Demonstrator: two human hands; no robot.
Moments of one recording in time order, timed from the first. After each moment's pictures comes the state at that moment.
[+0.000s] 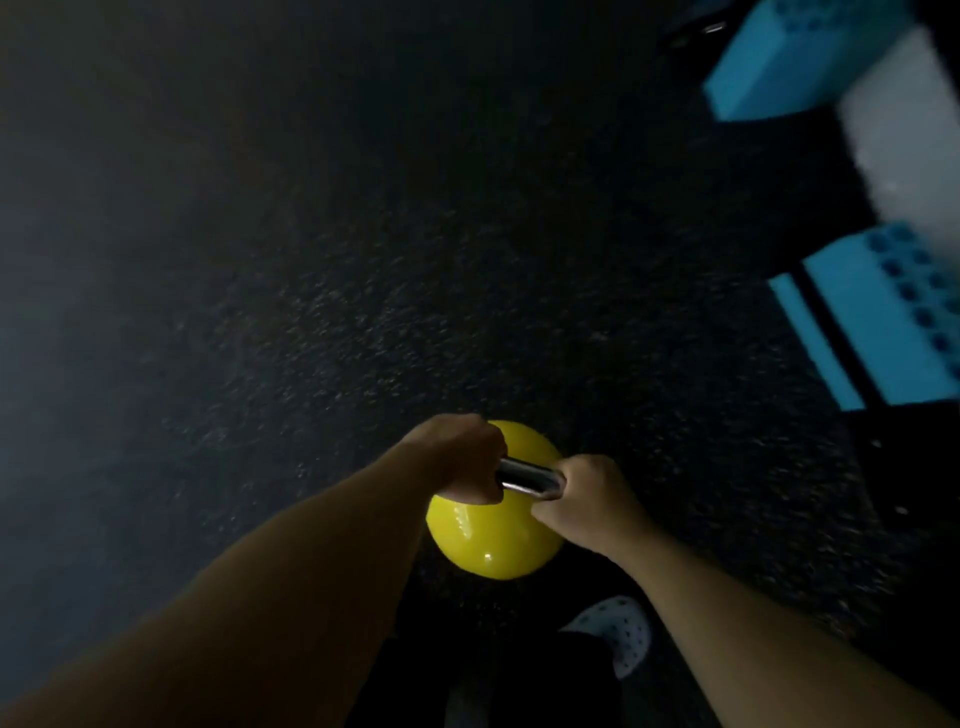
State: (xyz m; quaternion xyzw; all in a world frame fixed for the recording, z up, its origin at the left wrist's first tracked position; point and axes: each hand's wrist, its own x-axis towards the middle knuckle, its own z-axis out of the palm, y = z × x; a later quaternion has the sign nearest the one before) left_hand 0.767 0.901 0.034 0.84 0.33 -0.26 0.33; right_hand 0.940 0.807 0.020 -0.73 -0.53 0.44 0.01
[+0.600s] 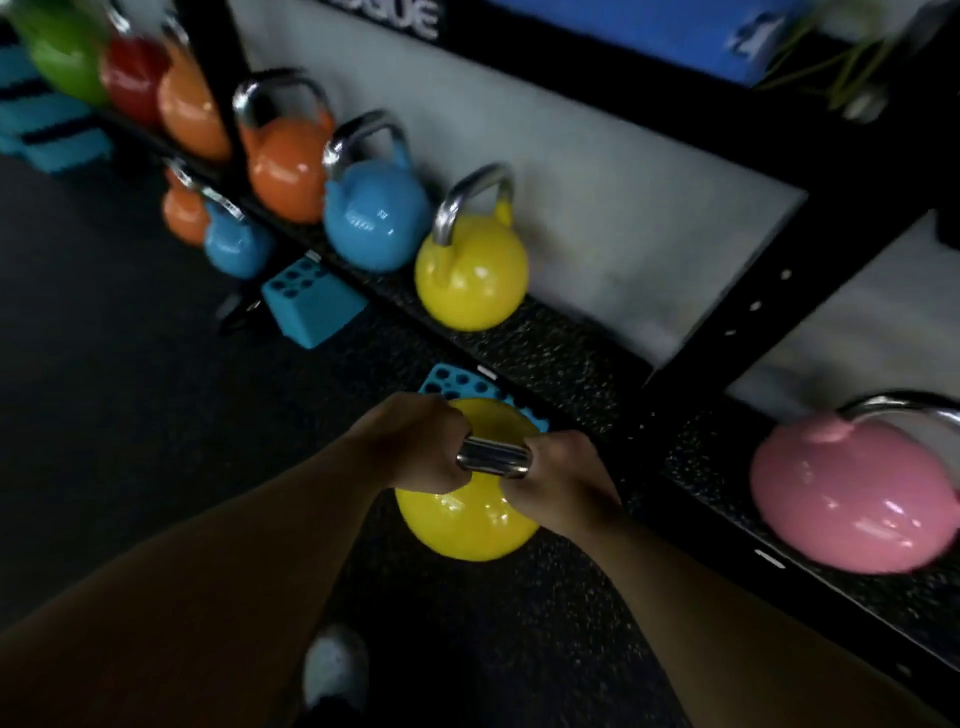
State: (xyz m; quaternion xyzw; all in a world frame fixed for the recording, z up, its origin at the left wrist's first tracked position) left_hand 1.265 0.957 0.248 0.99 0.00 -0.09 0.05; right_hand 1.340 0.776 0.227 -0.89 -0.39 0.06 0.22
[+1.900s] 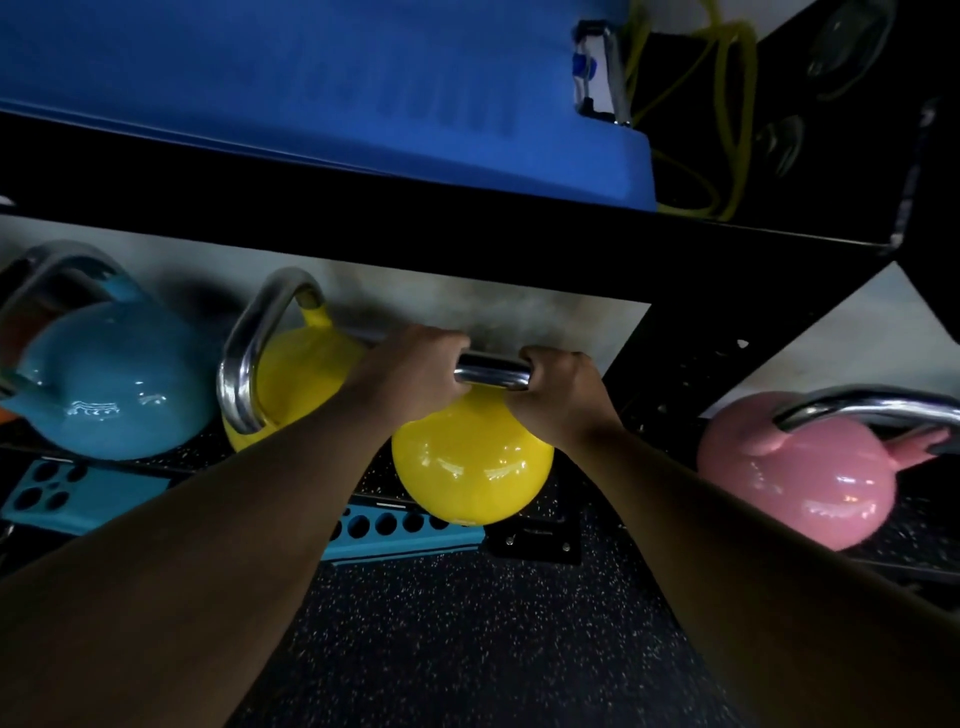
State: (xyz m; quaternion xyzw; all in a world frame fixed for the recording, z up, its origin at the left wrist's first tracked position) left_hand 1.583 1.008 0.248 0.97 -0.15 0.06 0.17; right_hand 1.580 0.822 0.240 -0.95 -0.14 0.00 0.28
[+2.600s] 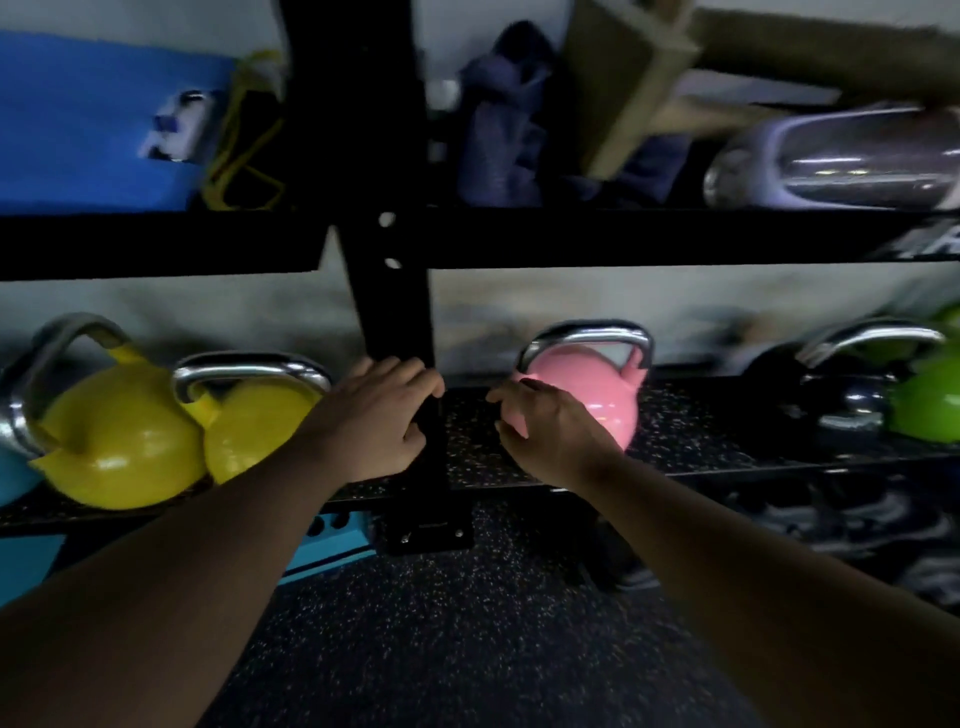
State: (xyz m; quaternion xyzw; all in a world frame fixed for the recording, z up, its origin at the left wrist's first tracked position) left_hand 1.490 0.784 0.296 0.95 -0.32 0.05 0.01; right_hand 1.461 0.556 0.288 -0.96 -0.14 0.01 0.25
